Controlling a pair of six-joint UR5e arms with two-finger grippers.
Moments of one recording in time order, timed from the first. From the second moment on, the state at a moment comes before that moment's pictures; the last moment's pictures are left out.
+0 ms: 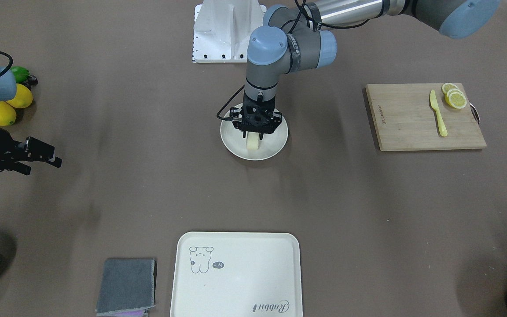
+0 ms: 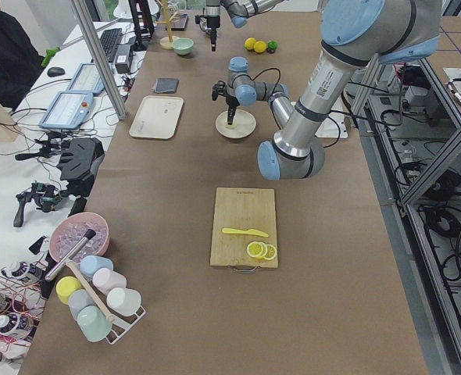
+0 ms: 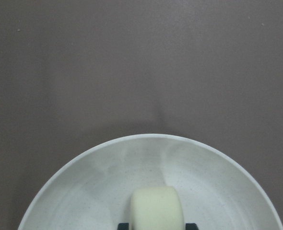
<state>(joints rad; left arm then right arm) -0.46 -2.30 -1.56 -1.71 -1.79 -1.15 1.08 -1.38 1.55 -0.98 2.44 0.83</state>
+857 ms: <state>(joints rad) -0.77 -2.05 -1.75 -1.64 -1.97 -0.73 1.24 -1.45 1.57 -1.10 2.45 0.52</state>
